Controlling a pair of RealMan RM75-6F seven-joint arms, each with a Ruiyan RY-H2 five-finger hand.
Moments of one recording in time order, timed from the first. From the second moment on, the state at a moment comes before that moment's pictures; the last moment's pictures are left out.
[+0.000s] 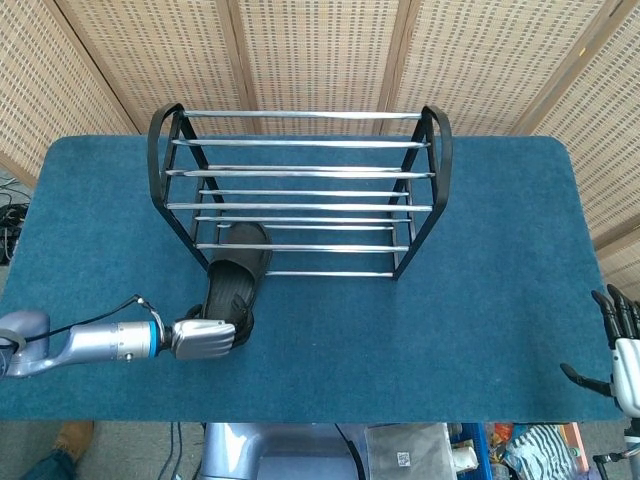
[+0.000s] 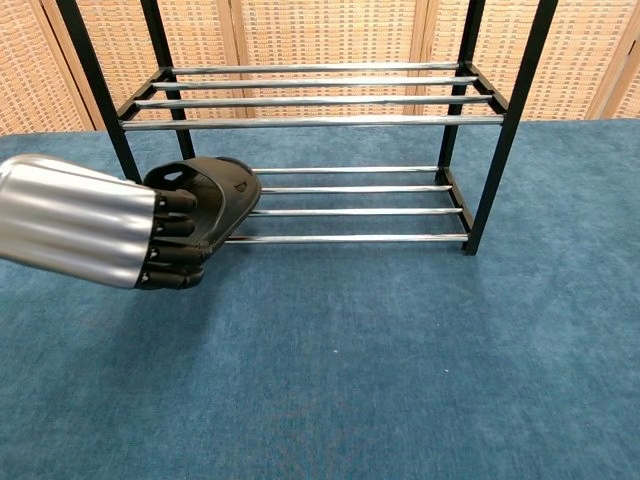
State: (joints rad) left arm -1.01 -1.24 0.21 -1.21 2.31 1.07 0.65; right arm 0.01 -1.04 0.09 -1.70 -1.43 1.51 0.05
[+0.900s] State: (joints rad) left arm -1.04 -1.57 0.19 -0.69 2.20 1.12 0.43; right arm 0.04 -1.06 0.12 -1.69 -1.34 1.45 0.01
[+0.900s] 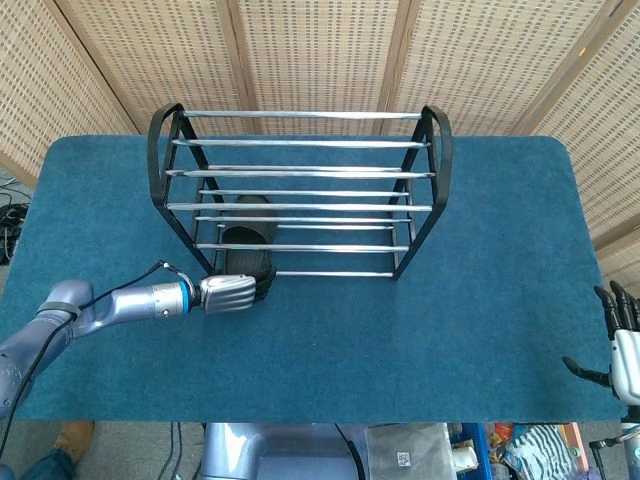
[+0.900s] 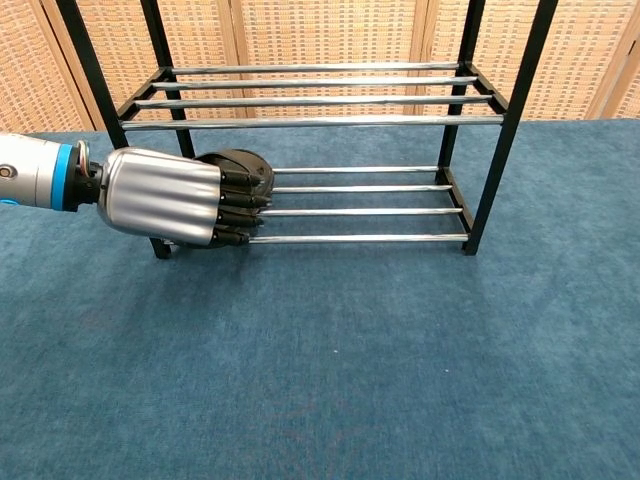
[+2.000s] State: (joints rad) left arm -0.67 -1.25 0.32 -1.22 2.06 1.52 0.43; right arm -0.01 -1.01 0.06 -1.73 -1.48 1.52 0.10
